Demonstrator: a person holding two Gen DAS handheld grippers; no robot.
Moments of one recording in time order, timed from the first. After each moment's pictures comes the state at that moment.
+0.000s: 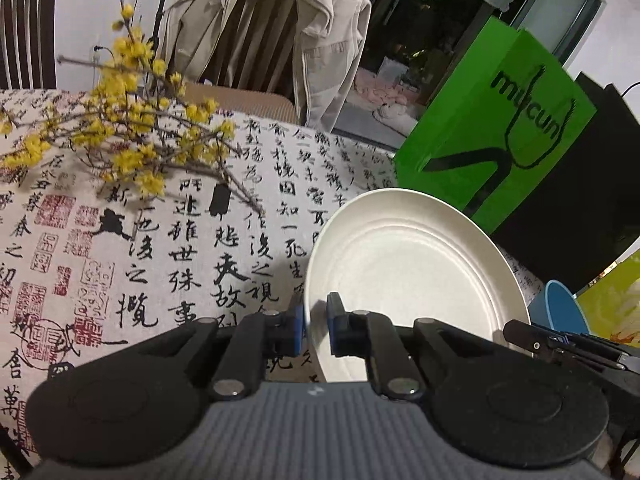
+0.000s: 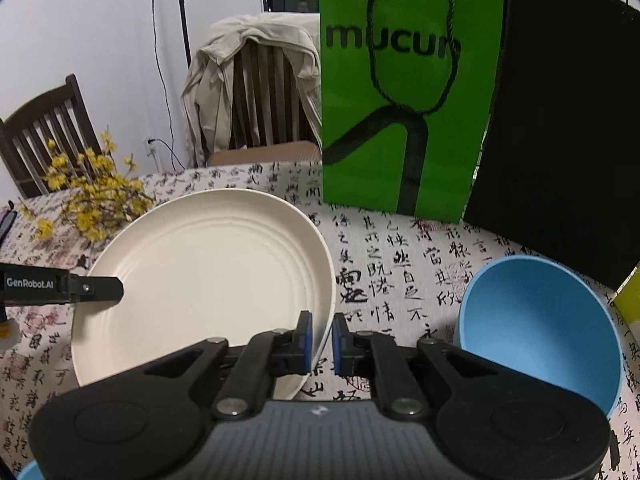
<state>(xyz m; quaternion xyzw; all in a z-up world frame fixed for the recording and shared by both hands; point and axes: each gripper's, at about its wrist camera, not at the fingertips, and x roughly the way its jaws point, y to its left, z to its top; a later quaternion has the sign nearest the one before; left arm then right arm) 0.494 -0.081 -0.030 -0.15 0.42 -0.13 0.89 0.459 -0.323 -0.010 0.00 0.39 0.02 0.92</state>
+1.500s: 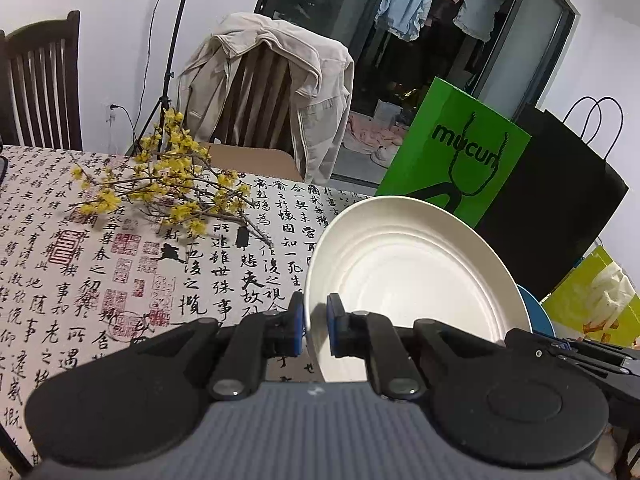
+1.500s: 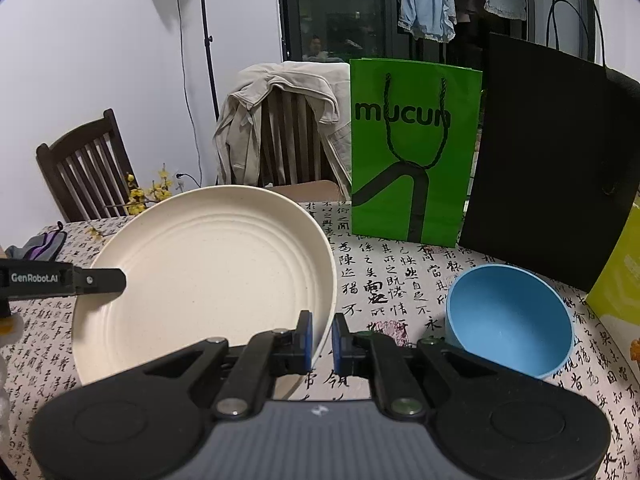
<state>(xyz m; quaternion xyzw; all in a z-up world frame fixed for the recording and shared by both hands) 0.392 -0.061 0.050 -0.13 0.35 -0.12 0.92 0.360 -0.303 0.054 0.01 0.34 0.04 0.94</state>
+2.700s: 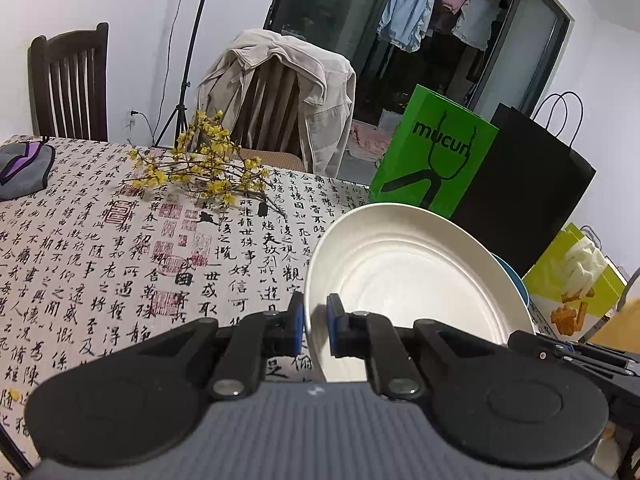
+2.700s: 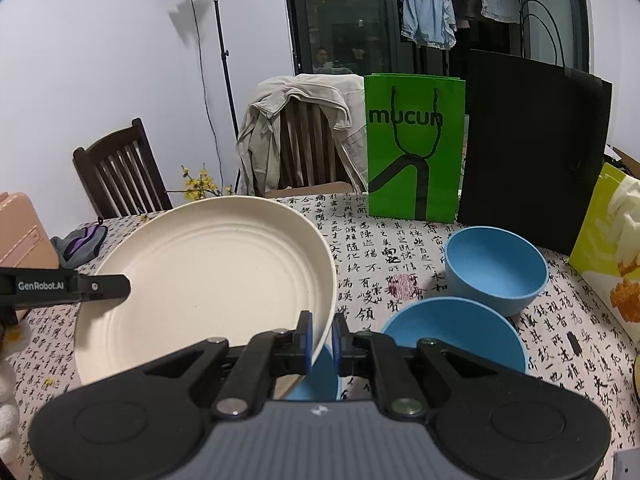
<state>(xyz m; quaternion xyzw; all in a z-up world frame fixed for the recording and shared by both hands) 0.283 -0.040 0.072 -0.12 0.34 -0.11 0.93 0.245 -0.290 0.074 0.03 0.32 0.06 0.94</state>
